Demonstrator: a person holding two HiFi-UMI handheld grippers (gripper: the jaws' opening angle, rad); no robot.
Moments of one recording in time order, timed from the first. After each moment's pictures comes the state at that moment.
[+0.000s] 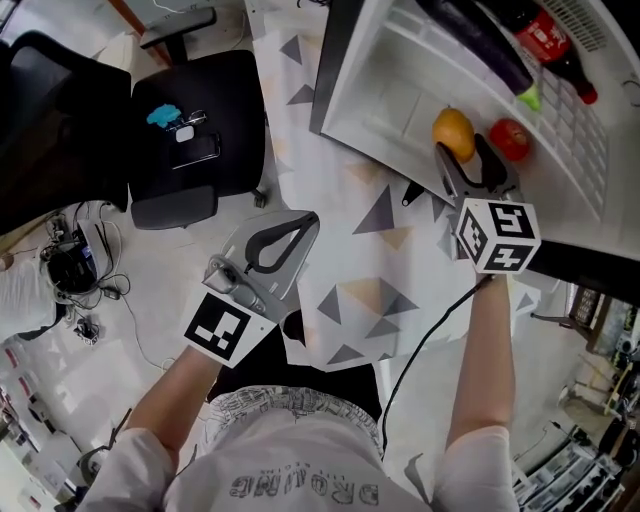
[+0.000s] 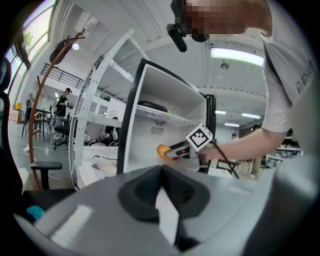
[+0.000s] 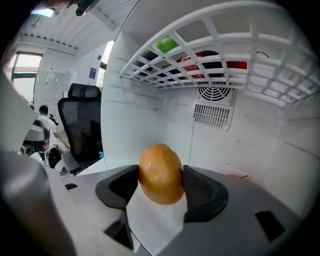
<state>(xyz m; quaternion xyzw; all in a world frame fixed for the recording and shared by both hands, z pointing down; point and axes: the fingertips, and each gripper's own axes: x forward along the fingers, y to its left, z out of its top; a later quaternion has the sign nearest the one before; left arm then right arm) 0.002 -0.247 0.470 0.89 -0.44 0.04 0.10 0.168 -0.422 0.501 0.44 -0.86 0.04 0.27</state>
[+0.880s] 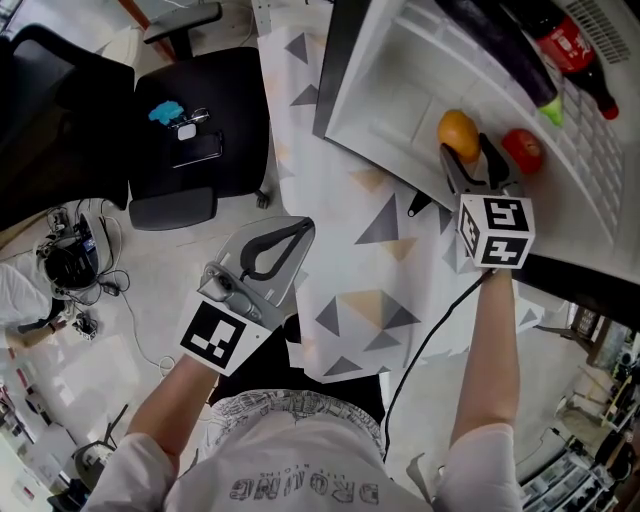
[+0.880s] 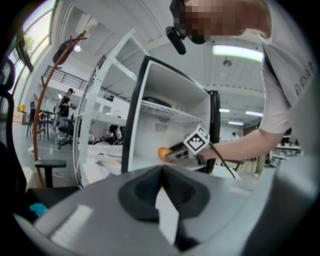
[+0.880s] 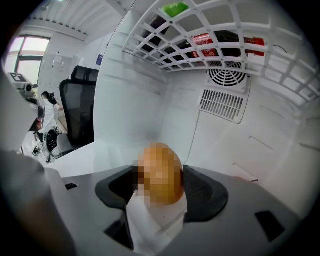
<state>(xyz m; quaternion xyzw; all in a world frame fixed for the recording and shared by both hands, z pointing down) -0.003 -0.252 0.489 0.88 -0.46 0.05 0.11 0.170 -0.448 0.537 0.43 -0.84 0.00 0.32</state>
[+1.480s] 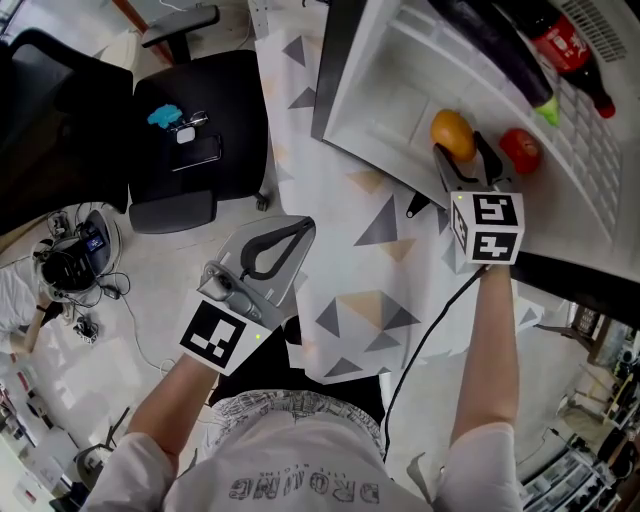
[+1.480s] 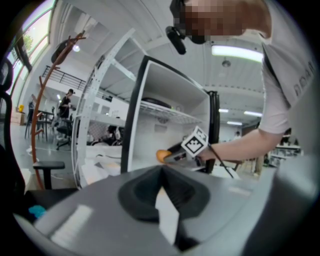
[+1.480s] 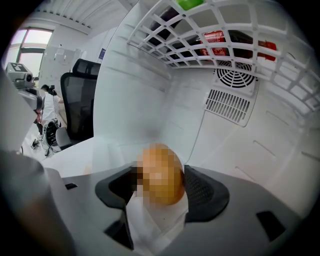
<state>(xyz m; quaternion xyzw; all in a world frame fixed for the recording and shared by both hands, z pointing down) -0.003 -0.255 0.486 0.88 -0.46 0.05 0.10 0.164 -0.450 0.542 0.42 -0.84 -0.02 0.35</state>
